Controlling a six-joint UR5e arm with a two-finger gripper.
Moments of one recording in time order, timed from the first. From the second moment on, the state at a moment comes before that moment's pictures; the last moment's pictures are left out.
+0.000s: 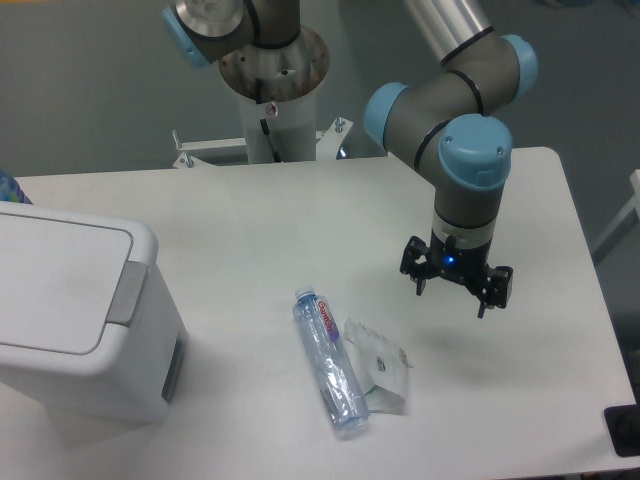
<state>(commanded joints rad) 2.62 -1.97 -1.62 -0.91 1.52 1.12</state>
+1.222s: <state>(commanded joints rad) 2.54 -1.89 -1.54 -0.91 1.31 0.67</state>
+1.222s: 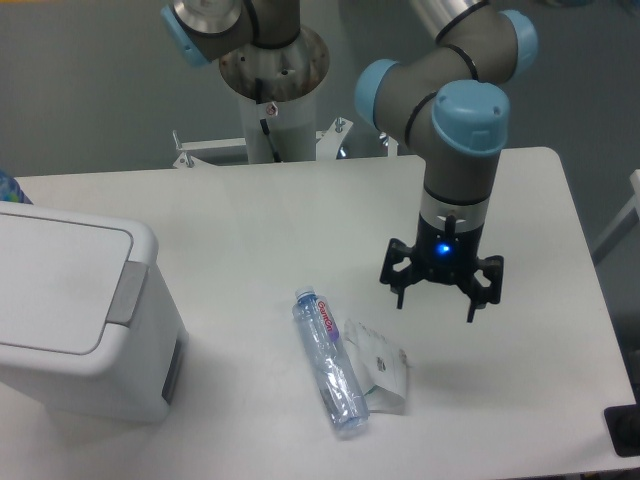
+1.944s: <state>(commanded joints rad) 2.36 -1.85 -1.42 -0.91 1.21 0.27</state>
